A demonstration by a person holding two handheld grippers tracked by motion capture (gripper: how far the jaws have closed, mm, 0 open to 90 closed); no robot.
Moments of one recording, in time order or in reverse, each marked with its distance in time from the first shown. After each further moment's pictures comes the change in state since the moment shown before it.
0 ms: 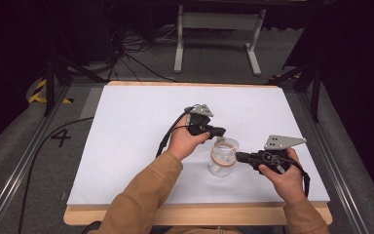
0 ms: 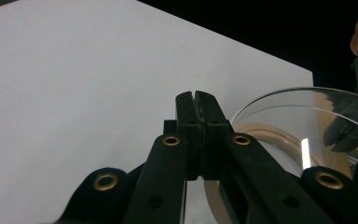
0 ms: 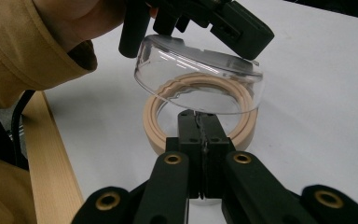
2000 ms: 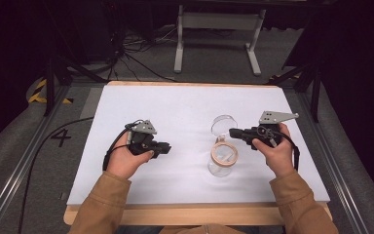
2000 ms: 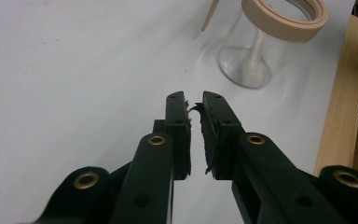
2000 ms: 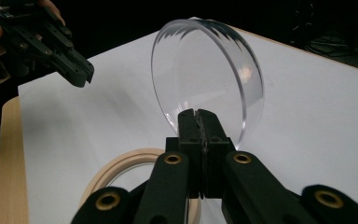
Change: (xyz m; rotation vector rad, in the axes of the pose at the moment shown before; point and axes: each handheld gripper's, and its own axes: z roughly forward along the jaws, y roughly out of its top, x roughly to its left) left arm -0.010 -0.078 -0.139 0.137 0.184 -0.064; right arm -0.044 0.040 0.025 -0.085 0.028 -0.011
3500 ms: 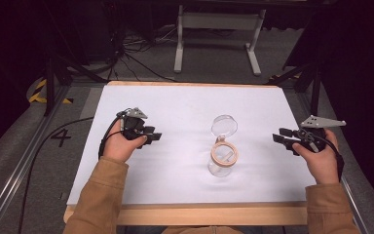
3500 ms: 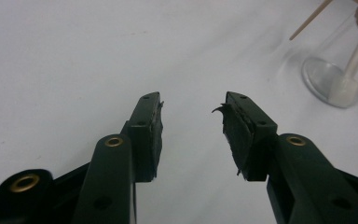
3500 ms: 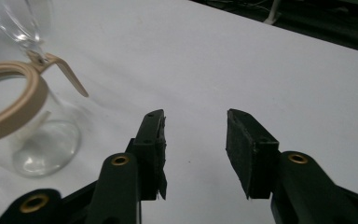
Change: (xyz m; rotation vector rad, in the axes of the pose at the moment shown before) left arm 0.057 -0.002 0.003 0.010 0.150 -0.117; right arm -0.045 -0.040 -0.096 0.146 -0.379 0.086
